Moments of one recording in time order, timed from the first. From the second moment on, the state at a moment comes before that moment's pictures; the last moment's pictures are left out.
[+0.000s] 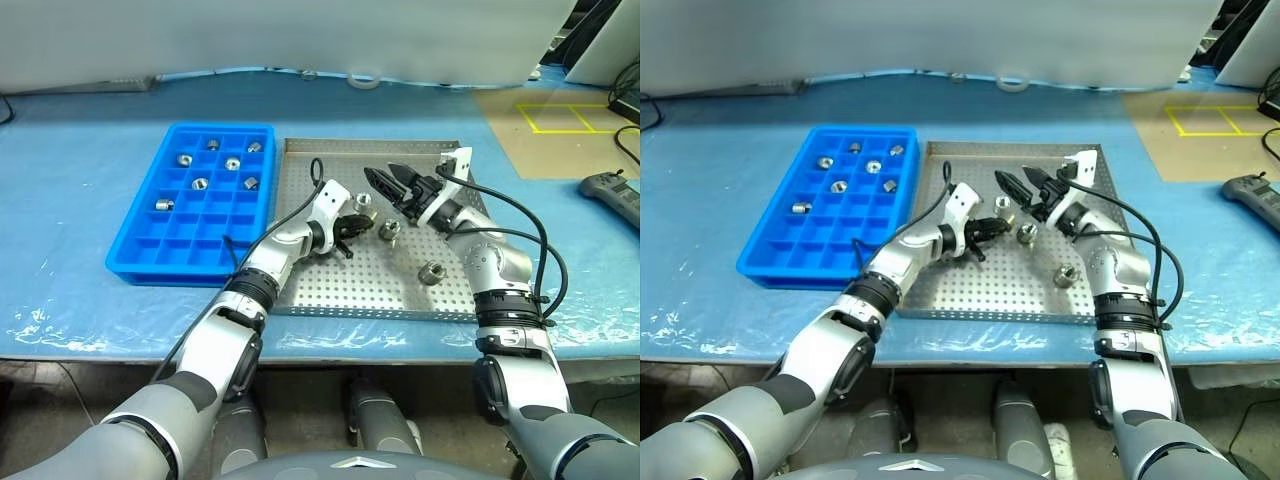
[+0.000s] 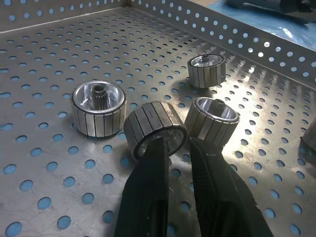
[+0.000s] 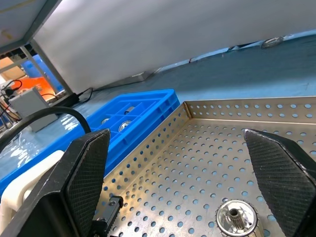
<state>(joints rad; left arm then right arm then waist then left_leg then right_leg) -0.91 -0.06 -0.11 0.92 -0.04 0.09 -0.69 -0.65 -0.30 -0.20 0.35 0.53 0.40 0.72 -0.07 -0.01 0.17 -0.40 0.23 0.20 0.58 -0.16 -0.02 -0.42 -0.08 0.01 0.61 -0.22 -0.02</state>
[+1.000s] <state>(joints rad) -1.07 -0.05 -0.11 1.15 0.02 -0.05 -0.58 -0.66 -0.30 -0.17 0.35 0.49 0.40 0.71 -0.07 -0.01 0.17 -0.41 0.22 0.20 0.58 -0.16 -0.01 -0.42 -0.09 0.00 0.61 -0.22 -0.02</state>
